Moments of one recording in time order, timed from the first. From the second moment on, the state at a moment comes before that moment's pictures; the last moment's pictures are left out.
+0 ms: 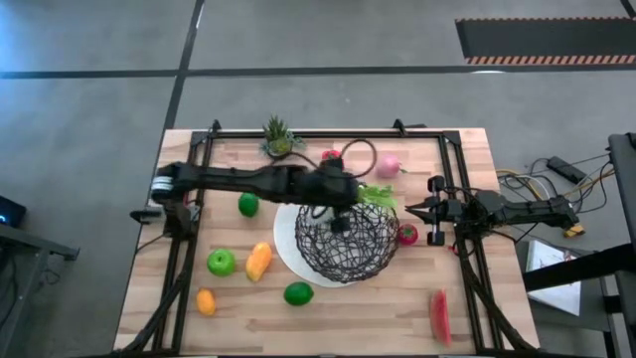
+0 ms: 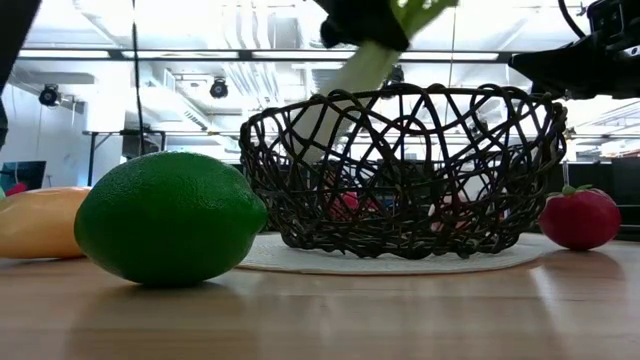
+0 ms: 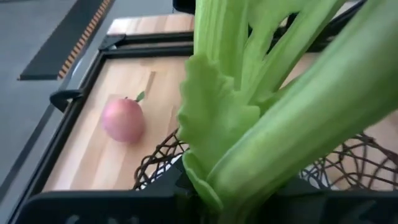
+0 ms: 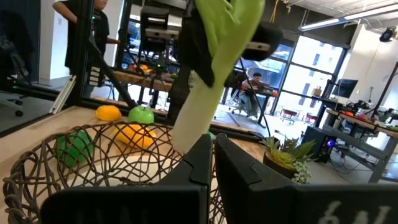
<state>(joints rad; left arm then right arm) -0.02 1.86 1.76 -0.50 -0.20 0.03 0.07 0.04 0.01 0.13 0.08 -0.26</state>
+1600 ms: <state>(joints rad) 0.04 2.14 2.01 -0.83 -0.17 0.09 0.07 0.04 0.01 0.13 0.08 -0.26</state>
